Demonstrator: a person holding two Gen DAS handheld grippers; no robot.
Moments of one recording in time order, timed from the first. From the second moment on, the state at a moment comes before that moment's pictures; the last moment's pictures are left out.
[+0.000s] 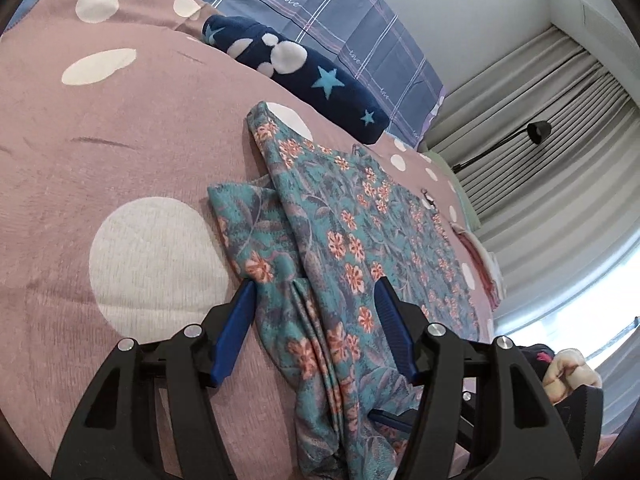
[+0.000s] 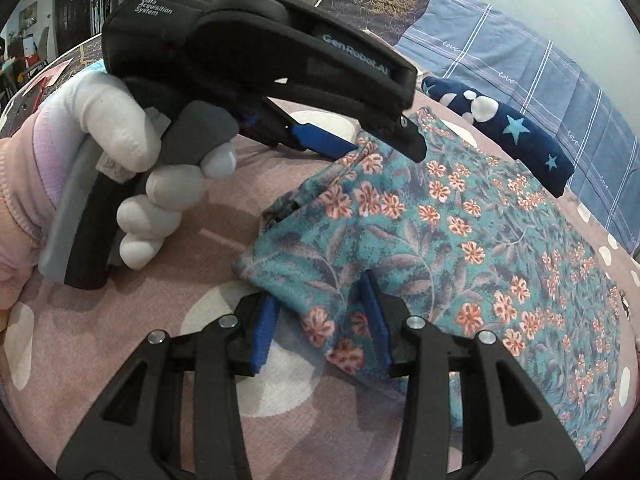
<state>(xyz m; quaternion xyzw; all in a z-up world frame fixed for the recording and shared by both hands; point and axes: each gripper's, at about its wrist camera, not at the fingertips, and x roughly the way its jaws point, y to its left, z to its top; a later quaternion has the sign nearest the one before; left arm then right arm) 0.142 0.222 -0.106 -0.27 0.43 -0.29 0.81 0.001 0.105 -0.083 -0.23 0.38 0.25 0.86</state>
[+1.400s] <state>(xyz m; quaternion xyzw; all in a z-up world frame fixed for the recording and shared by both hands) 0.200 0.261 -0.090 -0.29 0.40 -0.25 0.83 0.005 0.098 -0.086 -0.20 0.38 0.26 0.87</state>
